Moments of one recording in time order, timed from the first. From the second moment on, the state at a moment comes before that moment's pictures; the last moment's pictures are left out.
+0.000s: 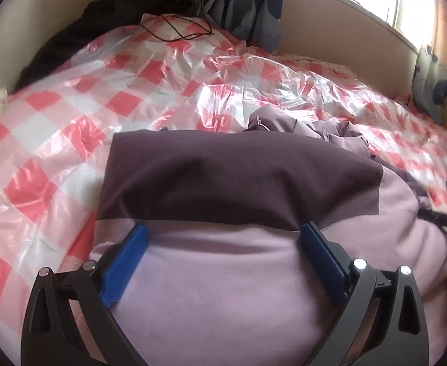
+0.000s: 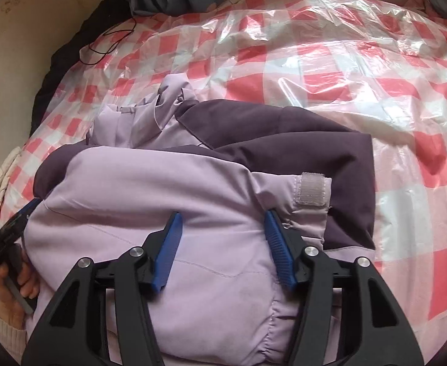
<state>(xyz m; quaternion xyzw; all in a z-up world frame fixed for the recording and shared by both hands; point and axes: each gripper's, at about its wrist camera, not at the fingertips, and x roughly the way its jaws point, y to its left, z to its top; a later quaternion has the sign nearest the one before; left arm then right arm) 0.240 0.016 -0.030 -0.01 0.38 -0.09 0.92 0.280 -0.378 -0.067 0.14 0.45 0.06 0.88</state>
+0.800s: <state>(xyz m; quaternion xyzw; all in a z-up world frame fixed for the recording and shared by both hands) 0.195 0.019 -0.042 0.03 0.33 -0.10 0.94 0.306 -0.364 -0.077 0.09 0.45 0.01 0.89</state>
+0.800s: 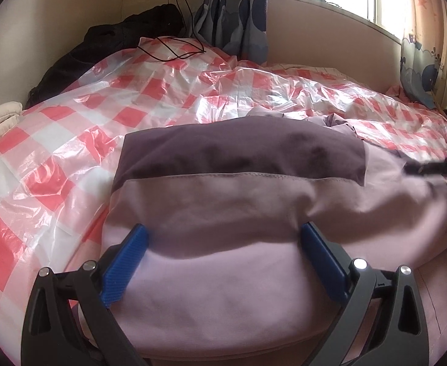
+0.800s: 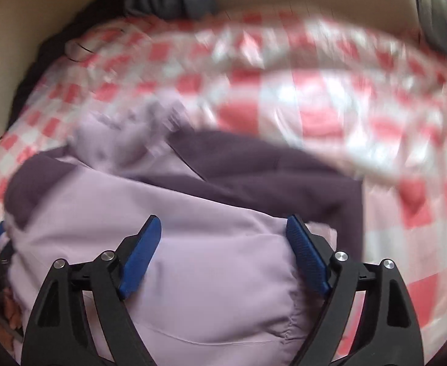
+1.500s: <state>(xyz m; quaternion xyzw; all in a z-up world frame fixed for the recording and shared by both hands) 0.196 0.022 -0.051 0.03 0.33 -0.10 0.94 0.240 -0.375 -0.083 0.10 0.45 0.03 0.89</state>
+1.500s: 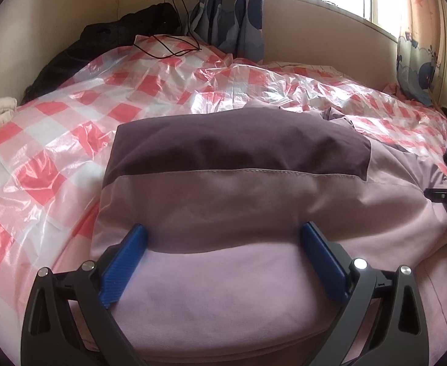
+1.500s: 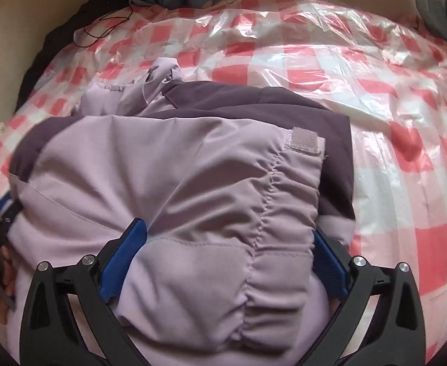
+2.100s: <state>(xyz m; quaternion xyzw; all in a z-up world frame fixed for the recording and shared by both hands) -0.036 0.213 -0.019 -0.15 0.45 -0.07 0.88 -0.094 -0.450 -0.075 0.31 0.51 0.08 0.80</state>
